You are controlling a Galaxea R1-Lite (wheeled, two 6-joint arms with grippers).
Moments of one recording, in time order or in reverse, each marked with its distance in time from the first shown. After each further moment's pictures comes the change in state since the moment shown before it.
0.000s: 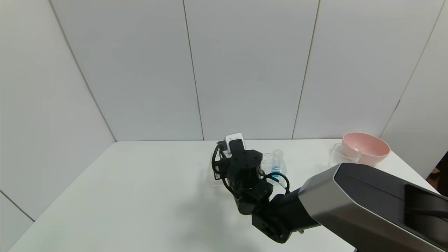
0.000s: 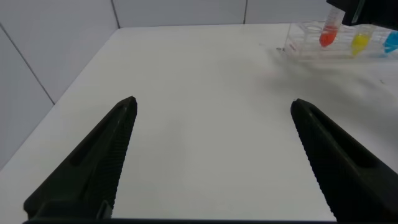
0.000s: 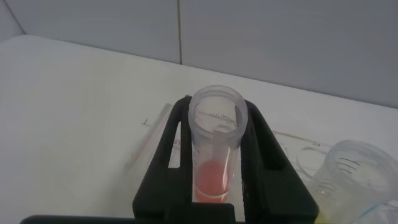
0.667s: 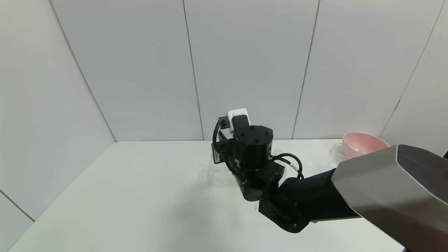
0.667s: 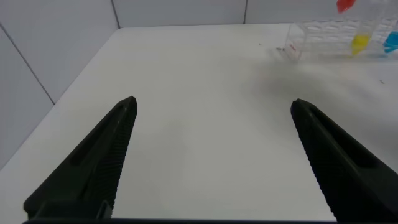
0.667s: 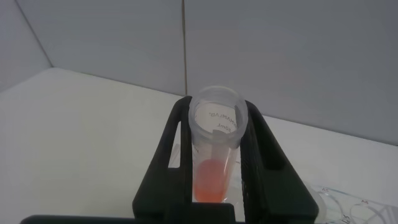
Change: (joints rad) left arm 0.000 0.000 0.000 0.000 0.000 0.000; right arm 0.010 -0.153 -0.008 0.106 0.003 -0.017
